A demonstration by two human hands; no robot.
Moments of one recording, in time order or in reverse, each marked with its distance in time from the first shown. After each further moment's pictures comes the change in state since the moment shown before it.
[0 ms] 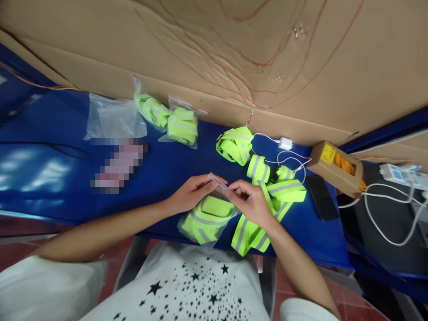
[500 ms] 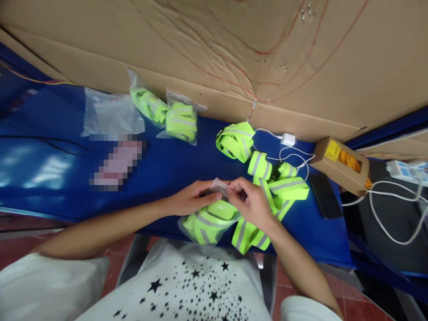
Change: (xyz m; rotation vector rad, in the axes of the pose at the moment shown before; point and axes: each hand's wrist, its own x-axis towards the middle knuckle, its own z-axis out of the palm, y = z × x) left_hand -0.006 0.000 -0.001 0.049 -0.247 -0.041; right_hand -0.004 -0.002 0.001 -0.118 0.014 -0.041
